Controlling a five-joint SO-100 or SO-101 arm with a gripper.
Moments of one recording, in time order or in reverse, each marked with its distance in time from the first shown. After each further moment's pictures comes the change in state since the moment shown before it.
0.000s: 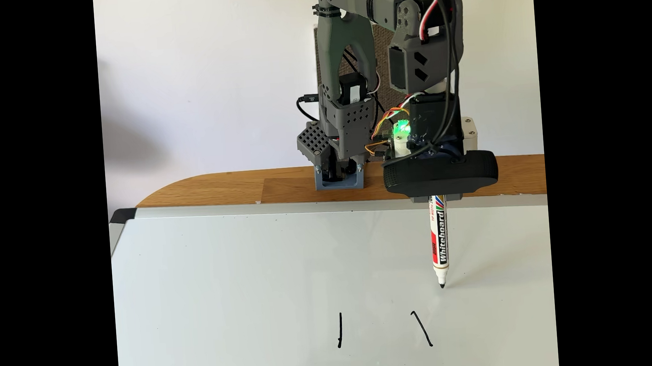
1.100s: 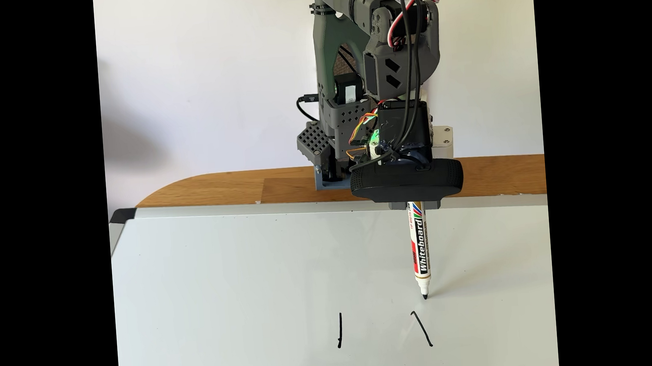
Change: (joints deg) arm 6.2 1.1 7.6 -1.5 0.0
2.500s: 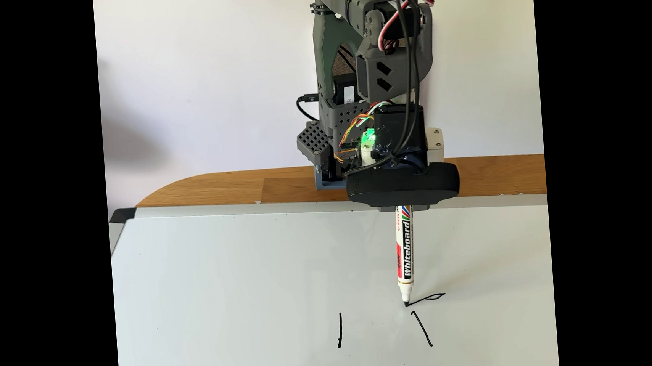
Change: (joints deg) arm 4.7 0.9 -0.7 0.2 -8.2
